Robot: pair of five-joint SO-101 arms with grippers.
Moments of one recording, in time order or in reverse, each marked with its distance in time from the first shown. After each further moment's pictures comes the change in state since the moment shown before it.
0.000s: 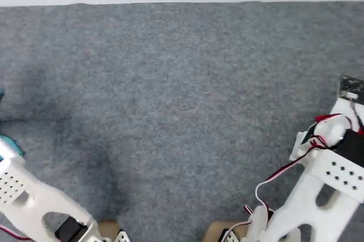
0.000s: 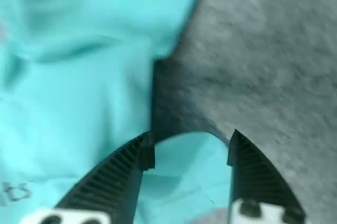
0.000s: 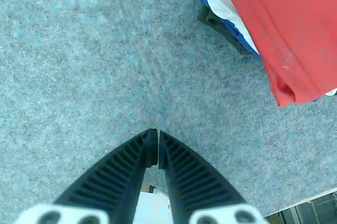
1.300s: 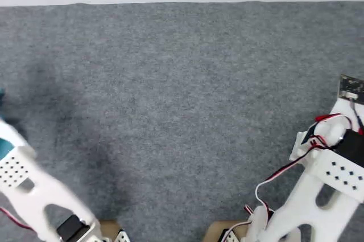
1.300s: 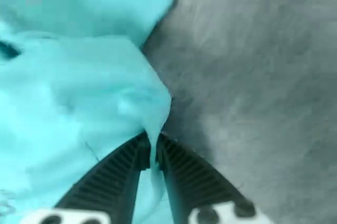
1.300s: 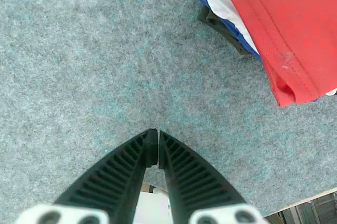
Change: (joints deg) left arm 8.1 10.5 -23.1 12.1 10.0; right arm 0.0 0.0 0.0 0.0 0.0
